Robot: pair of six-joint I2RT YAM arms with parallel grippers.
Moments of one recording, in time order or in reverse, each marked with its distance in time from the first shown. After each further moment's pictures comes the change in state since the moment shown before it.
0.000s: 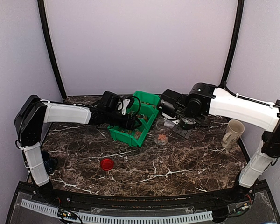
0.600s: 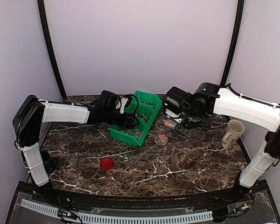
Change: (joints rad) left arm 0.014 -0.019 -0.011 0.000 -0.027 0.000; right arm -0.053 -0.046 -0.060 0.067 -0.071 0.002
